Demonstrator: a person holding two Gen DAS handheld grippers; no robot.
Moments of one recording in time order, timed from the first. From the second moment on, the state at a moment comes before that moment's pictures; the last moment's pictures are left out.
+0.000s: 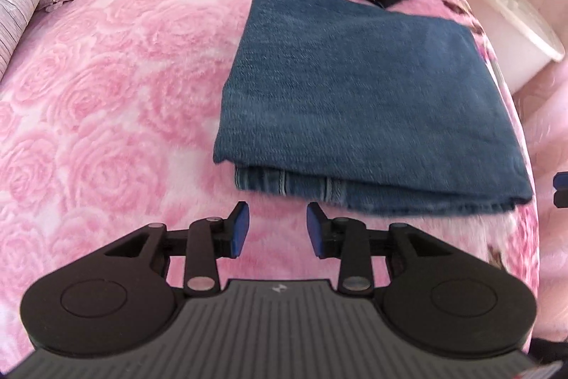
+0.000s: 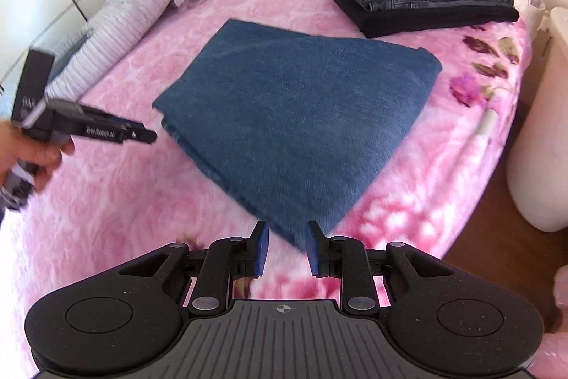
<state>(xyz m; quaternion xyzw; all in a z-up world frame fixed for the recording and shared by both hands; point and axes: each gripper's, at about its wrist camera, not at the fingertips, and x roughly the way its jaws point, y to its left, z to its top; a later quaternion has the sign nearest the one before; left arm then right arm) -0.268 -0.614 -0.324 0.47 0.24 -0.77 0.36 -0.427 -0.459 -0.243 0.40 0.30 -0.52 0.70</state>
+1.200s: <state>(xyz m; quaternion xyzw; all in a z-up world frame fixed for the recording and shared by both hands) -0.285 -0.566 -0.293 0.53 0.14 -0.78 0.31 -0.365 -0.429 -0.220 0.25 0.46 -0.55 0.65</state>
